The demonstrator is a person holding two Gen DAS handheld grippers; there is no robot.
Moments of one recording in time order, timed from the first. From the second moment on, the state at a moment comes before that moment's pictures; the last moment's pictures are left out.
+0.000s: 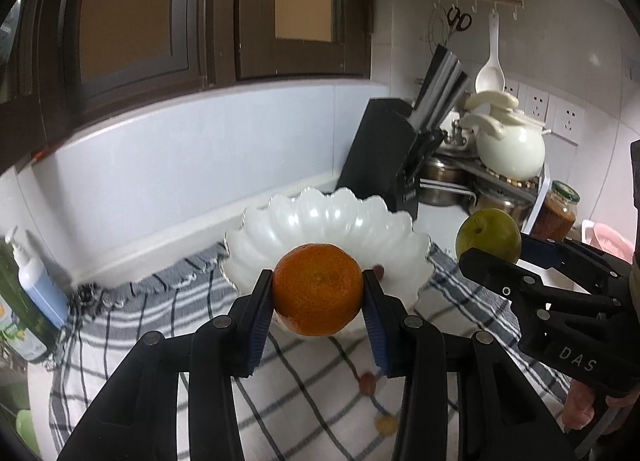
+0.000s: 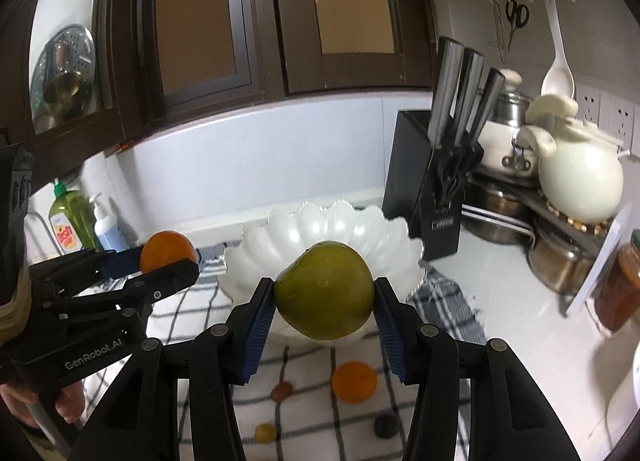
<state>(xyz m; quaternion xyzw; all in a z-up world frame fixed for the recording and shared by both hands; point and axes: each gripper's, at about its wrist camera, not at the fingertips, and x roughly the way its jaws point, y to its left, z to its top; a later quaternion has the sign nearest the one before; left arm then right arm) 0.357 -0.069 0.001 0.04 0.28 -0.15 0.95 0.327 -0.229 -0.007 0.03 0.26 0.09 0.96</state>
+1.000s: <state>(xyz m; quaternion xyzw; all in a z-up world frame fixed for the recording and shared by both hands) 0.493 -0.088 -0.007 0.04 0.32 -0.14 0.93 0.478 -0.240 -0.018 0.01 0.32 0.10 0.94</state>
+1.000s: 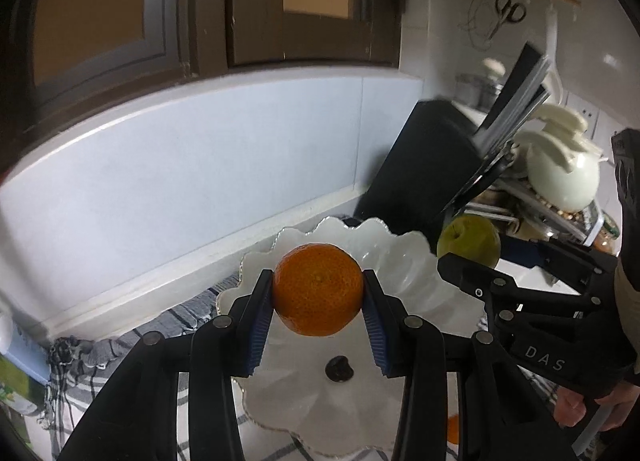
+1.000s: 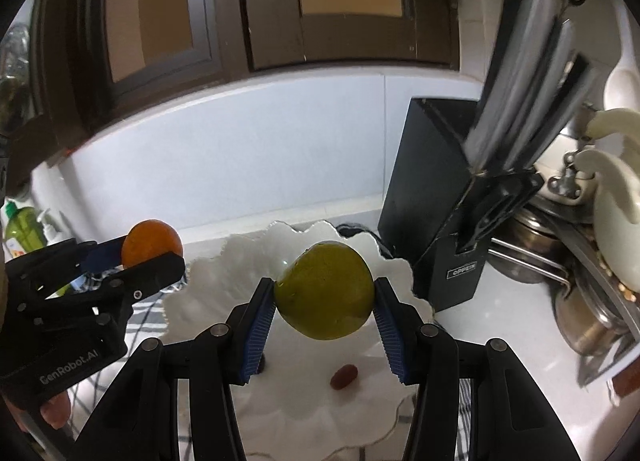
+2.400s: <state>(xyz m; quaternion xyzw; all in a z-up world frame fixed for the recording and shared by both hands) 0.580 -0.089 -0.091 0.08 0.46 -0.08 0.88 0.582 -0.239 -0.110 0.01 0.48 0.09 0.87</state>
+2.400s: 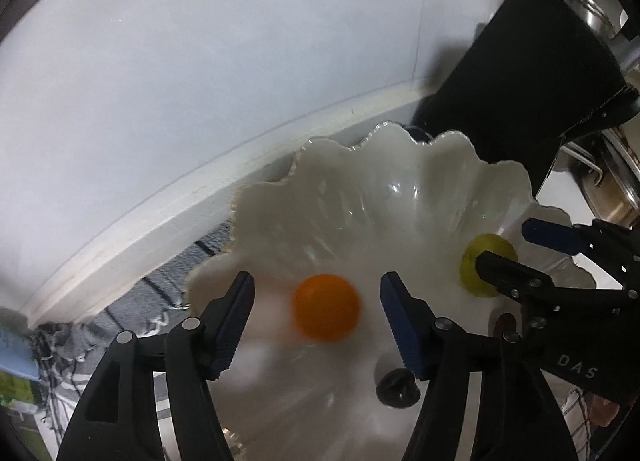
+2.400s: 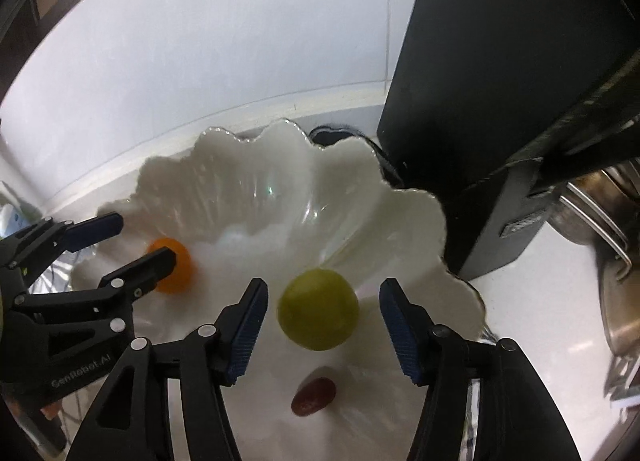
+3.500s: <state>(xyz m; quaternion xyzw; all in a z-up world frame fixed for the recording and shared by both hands) 0.411 -0.077 0.022 0.07 0.32 -0.11 0.94 0.398 -0.245 0.012 -0.01 0.31 0.06 0.95</state>
